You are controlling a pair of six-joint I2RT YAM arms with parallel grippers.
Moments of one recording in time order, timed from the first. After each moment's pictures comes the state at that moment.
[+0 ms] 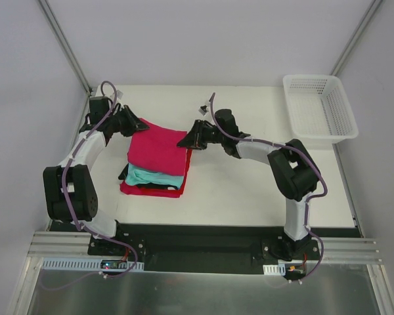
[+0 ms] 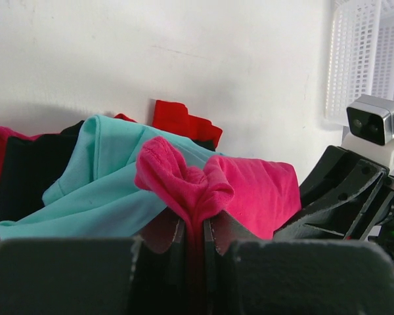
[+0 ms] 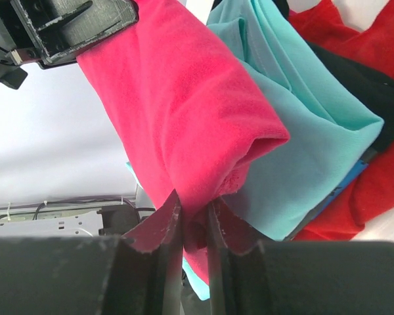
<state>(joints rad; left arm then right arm) 0.07 1.56 1.10 -0.22 0.65 -0.56 0.61 1.98 1.23 0.37 -0.72 0.95</state>
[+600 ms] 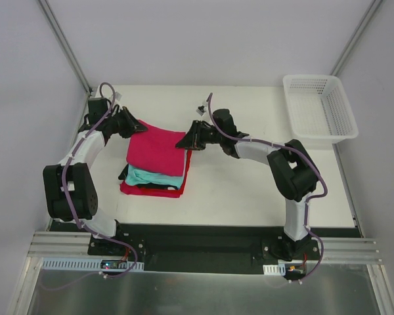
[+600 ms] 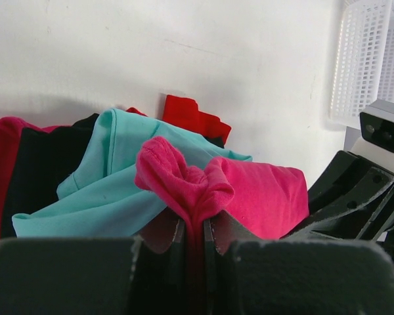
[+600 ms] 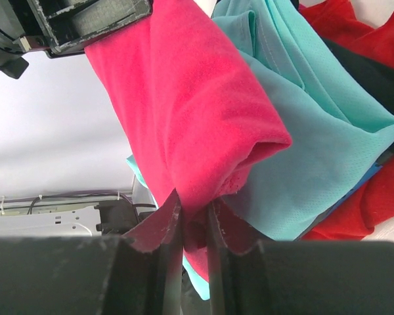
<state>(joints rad) 0.10 1.56 1.10 -0.25 0.65 -0.55 0.63 1.98 1.26 0.33 -0.72 0.92</state>
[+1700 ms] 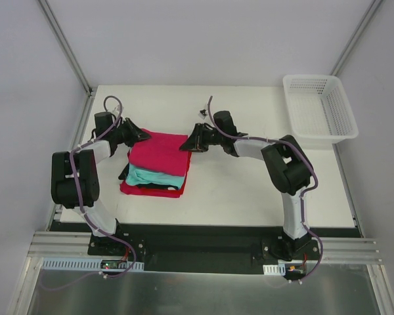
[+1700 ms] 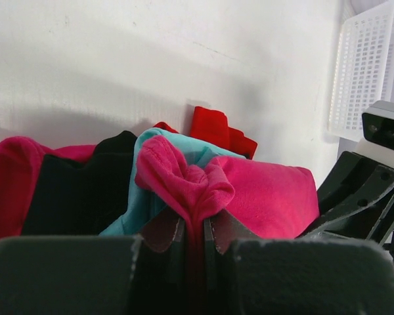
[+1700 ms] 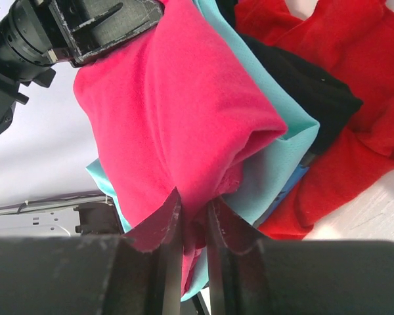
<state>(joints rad) 0.11 1.70 0.91 0.15 0.70 -0.66 0.59 2.07 1.29 0.31 -0.75 0.89</state>
